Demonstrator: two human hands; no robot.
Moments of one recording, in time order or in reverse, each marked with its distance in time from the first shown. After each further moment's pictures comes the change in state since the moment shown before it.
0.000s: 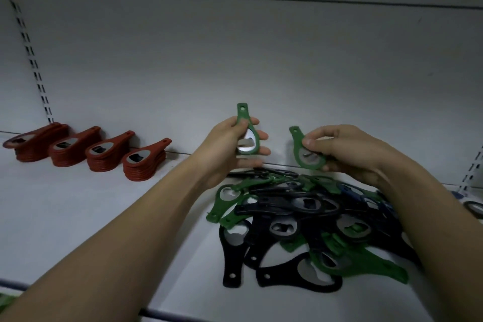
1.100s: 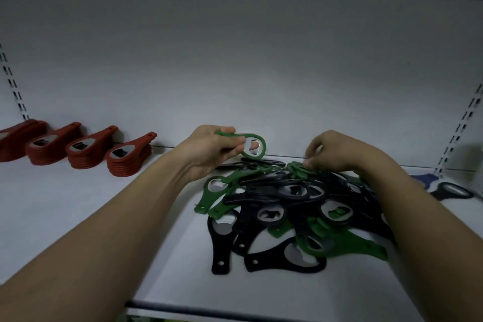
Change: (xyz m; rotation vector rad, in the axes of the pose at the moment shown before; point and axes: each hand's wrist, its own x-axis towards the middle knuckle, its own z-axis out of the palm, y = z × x) left_hand 0.012 -0.013 -0.008 -0.185 0.015 -0.152; right_hand 0.011 0.023 -0.015 -0.838 0.010 0.068
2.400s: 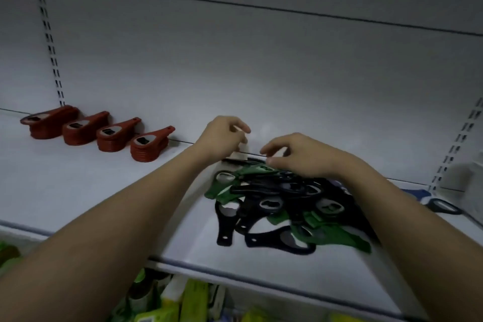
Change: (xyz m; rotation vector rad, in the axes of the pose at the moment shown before) left_hand 0.001 0.001 -0.003 0.853 0.153 0.337; right_hand -0.026 -0.051 0.009 0.026 -0.074 -0.486
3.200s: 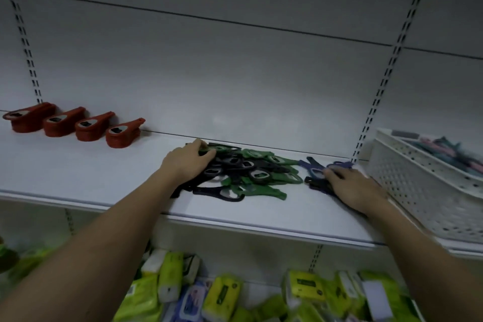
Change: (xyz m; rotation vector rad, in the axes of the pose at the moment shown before) left_hand -0.076 -0.001 0.036 0.577 -0.039 -0.126; right_hand -0.182 0.125 -0.002 -0.185 0.226 0.664
